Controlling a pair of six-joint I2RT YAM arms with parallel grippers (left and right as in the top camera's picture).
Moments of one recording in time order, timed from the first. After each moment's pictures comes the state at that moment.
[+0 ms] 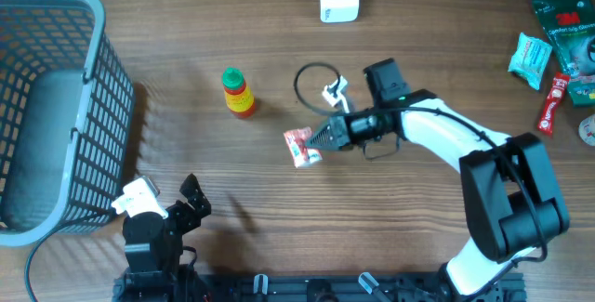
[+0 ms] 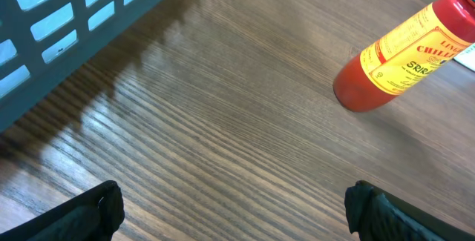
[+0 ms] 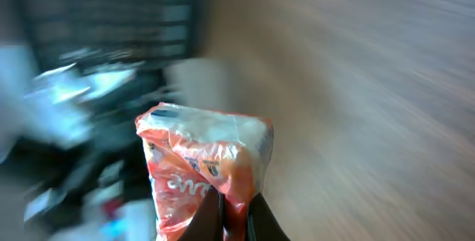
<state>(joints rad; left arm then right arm) 0.06 0.02 0.22 -0.79 -0.09 -0.47 0.34 1.84 1.01 -0.37 -1.23 0.19</state>
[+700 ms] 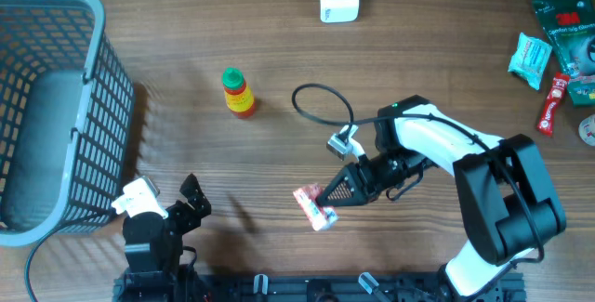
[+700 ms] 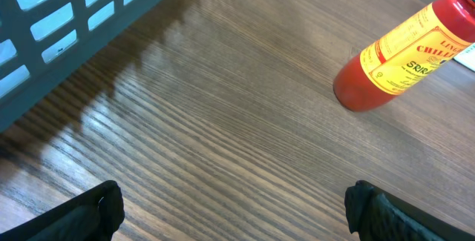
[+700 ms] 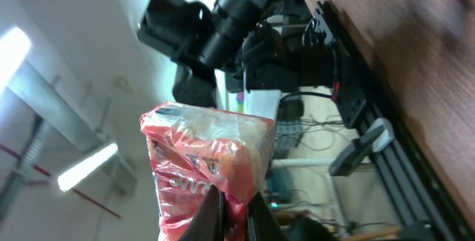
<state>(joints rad) 0.06 0.02 0.22 -0.79 -0.09 -0.47 0.40 1.83 0.96 -1.61 -1.50 -0.91</state>
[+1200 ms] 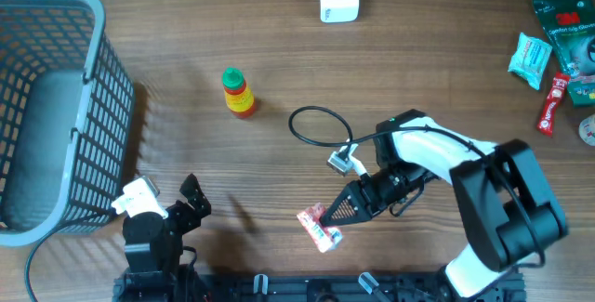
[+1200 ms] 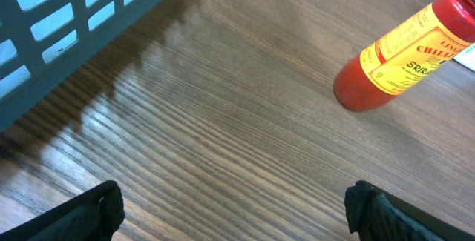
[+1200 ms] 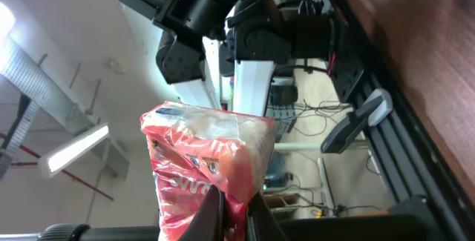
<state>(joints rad) 0.06 0.02 0.22 -0.79 -0.09 -0.47 0.43 1.80 0.87 -1.61 -1.47 -0.98</state>
